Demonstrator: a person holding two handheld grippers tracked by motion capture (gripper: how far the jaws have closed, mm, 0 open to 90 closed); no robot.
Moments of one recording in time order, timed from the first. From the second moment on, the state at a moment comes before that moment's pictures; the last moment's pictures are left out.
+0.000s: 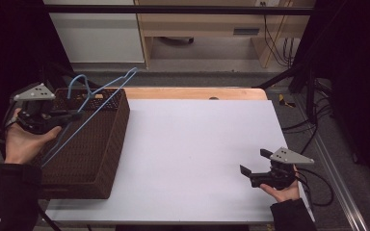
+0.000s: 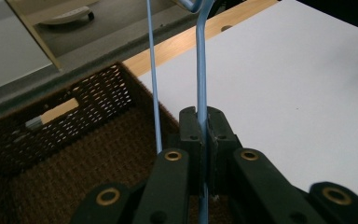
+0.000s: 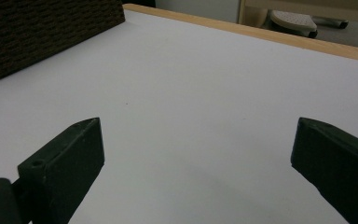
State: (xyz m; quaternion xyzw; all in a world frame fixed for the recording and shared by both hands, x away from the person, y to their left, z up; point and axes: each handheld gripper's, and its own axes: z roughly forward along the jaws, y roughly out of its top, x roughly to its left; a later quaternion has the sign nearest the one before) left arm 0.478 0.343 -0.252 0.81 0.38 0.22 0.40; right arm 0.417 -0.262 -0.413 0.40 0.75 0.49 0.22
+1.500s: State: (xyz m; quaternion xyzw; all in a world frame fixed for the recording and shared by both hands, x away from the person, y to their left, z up) left arm 0.496 0.391 -0.359 0.82 0.42 0.18 0.34; right arm 0.418 -0.260 -0.416 0.39 0.75 0.48 0.22
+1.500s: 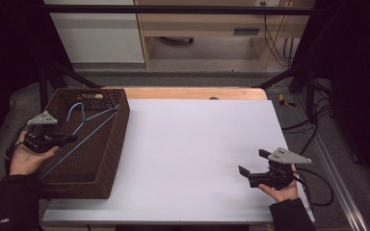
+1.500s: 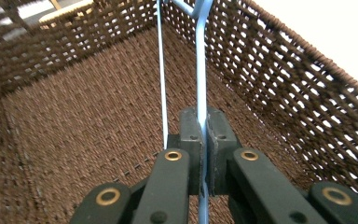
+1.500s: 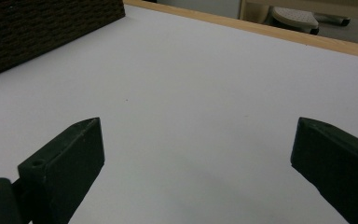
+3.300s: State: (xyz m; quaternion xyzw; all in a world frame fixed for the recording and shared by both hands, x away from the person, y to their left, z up) left arm 0.415 0.271 -0.331 0.75 0.34 0.22 0.53; right arm 0.415 -0.263 -0.410 0.39 0.74 0.50 0.22
